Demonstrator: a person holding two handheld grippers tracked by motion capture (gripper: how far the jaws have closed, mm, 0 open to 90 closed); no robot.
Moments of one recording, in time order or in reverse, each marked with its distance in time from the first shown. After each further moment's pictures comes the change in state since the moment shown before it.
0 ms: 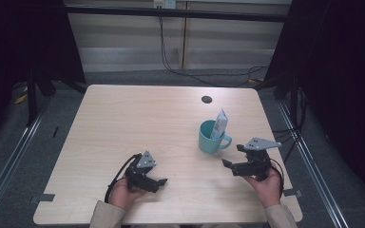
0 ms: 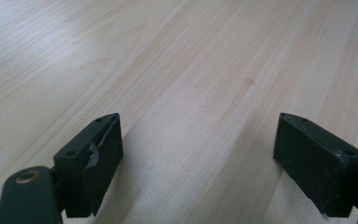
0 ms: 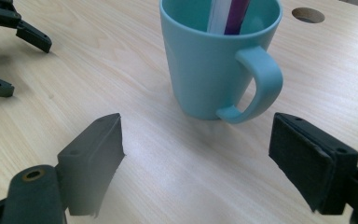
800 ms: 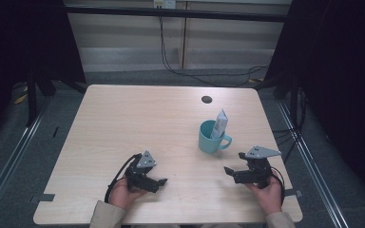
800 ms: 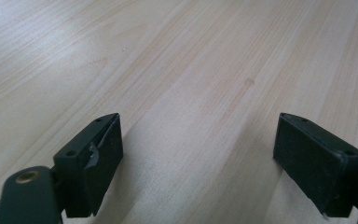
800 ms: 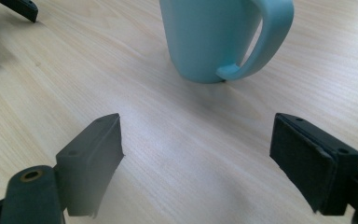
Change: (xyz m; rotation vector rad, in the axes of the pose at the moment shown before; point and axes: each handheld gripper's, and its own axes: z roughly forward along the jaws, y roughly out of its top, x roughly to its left) left arm 0.000 0.000 0.000 -0.001 0.000 0.000; right arm -0.001 -0.031 0.004 0.032 -0.007 0.017
